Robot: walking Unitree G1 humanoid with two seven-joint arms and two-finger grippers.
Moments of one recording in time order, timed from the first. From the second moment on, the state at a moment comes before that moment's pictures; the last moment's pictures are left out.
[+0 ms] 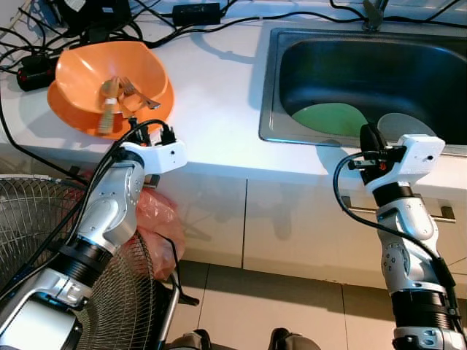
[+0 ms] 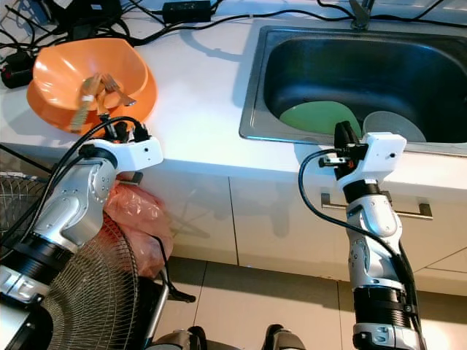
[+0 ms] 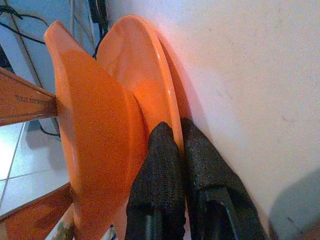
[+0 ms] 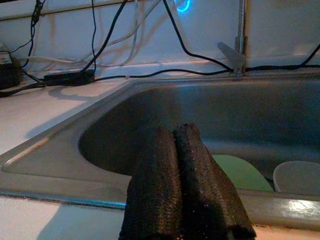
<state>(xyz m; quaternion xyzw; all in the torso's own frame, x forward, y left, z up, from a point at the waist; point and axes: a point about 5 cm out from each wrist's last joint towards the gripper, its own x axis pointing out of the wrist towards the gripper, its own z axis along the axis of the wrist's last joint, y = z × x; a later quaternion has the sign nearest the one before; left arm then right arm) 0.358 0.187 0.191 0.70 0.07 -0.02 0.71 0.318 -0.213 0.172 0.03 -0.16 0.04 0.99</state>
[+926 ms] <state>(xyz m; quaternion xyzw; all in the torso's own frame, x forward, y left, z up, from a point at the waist) 0.353 0.137 0.197 0.65 -0.04 -0.10 0.75 0.318 -0.217 0.173 0.03 -0.16 0.03 0.99</state>
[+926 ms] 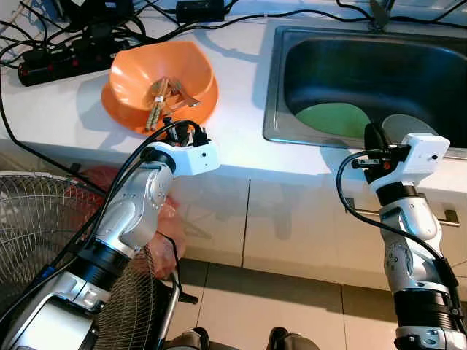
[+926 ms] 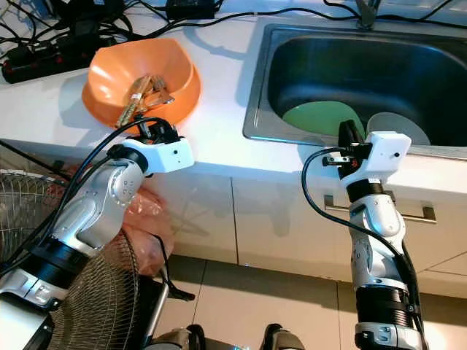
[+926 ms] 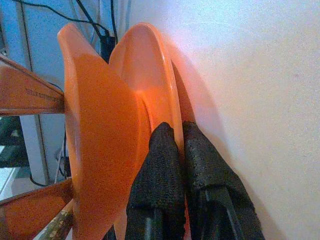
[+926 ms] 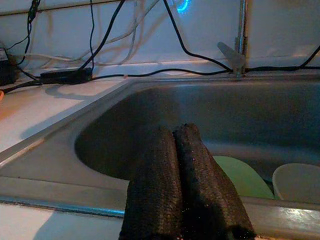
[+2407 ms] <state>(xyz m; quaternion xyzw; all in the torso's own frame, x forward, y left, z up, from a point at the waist) 0.336 0.085 0.201 0.64 -0.11 -0.22 0.73 0.320 -0.216 0.174 0.03 -0.16 0.03 0.99</state>
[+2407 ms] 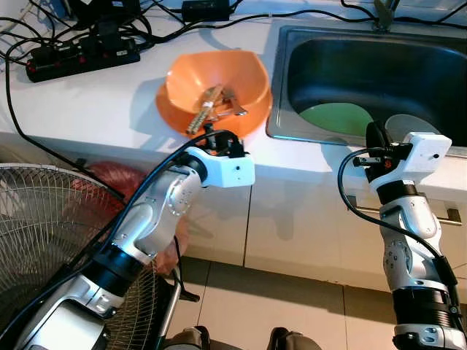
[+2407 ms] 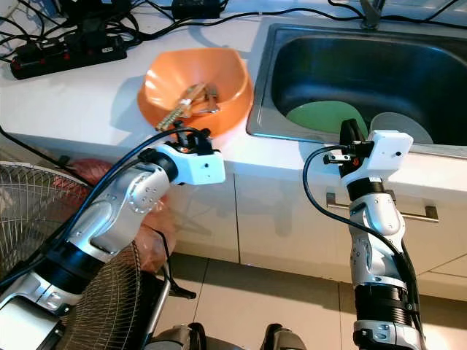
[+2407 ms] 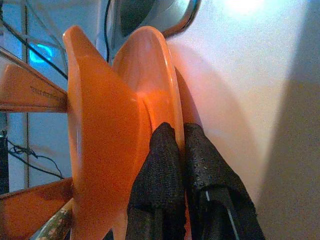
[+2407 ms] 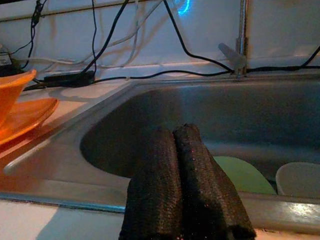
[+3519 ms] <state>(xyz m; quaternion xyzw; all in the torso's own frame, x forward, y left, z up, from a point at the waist) 0.329 0.074 0.209 0.63 -0.15 -0.24 0.72 0.320 -0.214 0.173 0.04 -0.16 0.03 0.99</state>
